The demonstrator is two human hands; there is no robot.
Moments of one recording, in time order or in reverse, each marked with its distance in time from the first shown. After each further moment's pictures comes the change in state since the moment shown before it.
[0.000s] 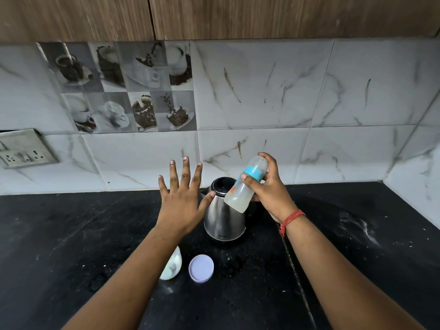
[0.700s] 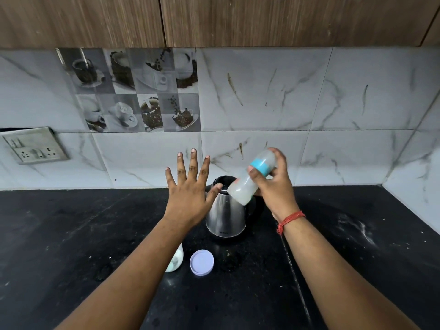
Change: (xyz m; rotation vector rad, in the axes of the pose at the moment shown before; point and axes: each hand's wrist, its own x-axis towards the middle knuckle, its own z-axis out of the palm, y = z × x) left_hand -0.007 0.019 -0.018 -0.001 0.048 0.001; right_hand -0.023 -0.019 0.001 0.023 0.248 -0.104
